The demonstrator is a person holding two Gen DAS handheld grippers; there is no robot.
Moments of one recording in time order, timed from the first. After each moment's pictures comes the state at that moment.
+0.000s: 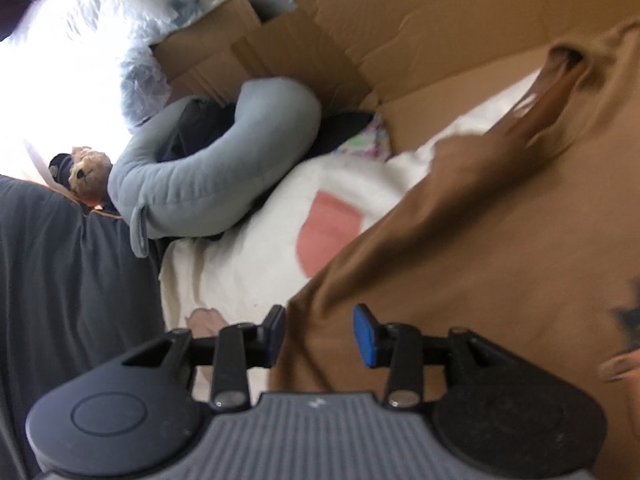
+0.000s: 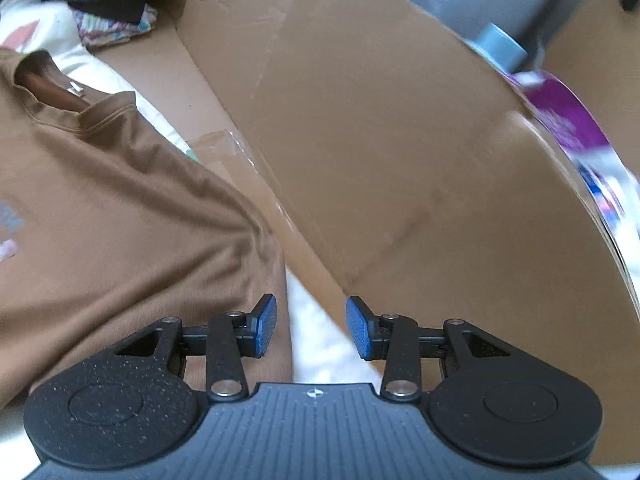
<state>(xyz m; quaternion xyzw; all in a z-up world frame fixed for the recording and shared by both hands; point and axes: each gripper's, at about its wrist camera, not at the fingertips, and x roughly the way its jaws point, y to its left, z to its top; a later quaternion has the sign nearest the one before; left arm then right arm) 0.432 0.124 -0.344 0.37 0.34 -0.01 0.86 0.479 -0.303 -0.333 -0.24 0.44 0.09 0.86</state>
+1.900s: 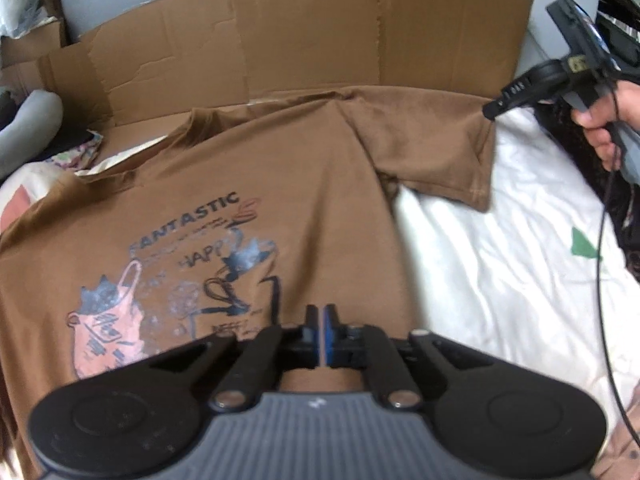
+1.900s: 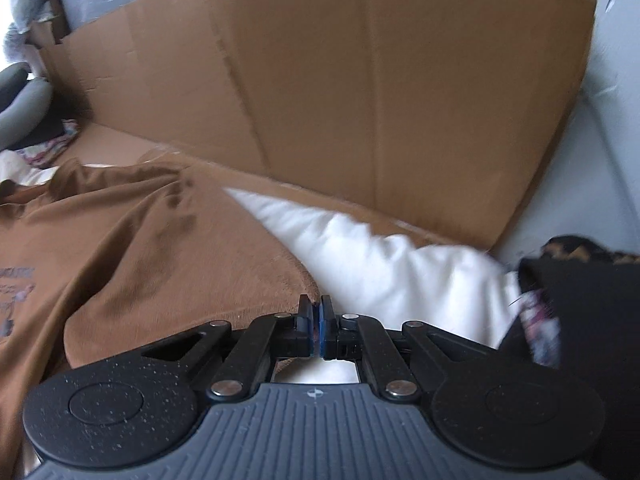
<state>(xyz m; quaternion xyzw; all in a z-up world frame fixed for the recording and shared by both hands) 0.258 -0.084 -0.356 0.16 0.42 -0.25 0.86 0.396 -0.415 -0.377 0.02 0.43 0.00 0.90</state>
